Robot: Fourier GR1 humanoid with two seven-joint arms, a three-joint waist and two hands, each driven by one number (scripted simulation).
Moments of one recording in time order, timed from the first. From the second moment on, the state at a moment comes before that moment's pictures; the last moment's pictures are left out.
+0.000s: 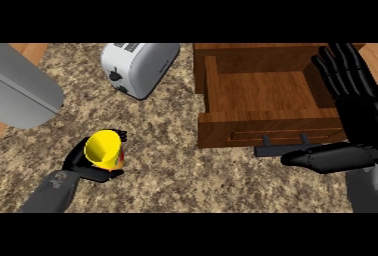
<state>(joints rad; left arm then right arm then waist) -0.49 0.29 0.04 -0.27 -0.11 -0.52 -0.92 -0.29 -0.20 -0.10 -1.88 -0.13 0.17 0.14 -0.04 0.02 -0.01</state>
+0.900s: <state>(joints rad) -0.52 0.17 0.31 -0.36 0.10 -0.12 -1.08 -0.27 -0.22 -0.14 -1.86 -0.14 0.18 0.13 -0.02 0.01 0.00</state>
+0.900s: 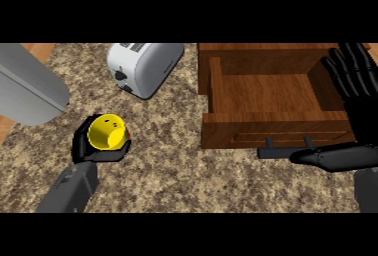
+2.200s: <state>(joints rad) -1.06 0.00 0.03 -0.78 0.14 0.16 -0.42 -0.28 -0.22 -0.15 -1.81 -0.10 0.17 0.08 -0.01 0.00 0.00</state>
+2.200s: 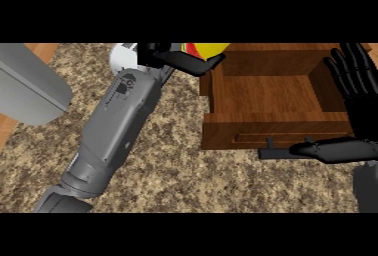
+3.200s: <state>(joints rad) -1.34 0.00 -0.25 -0.31 0.26 0.28 -0.22 -0.36 -0.22 -0.12 -1.78 -0.13 0.22 0.08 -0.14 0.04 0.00</state>
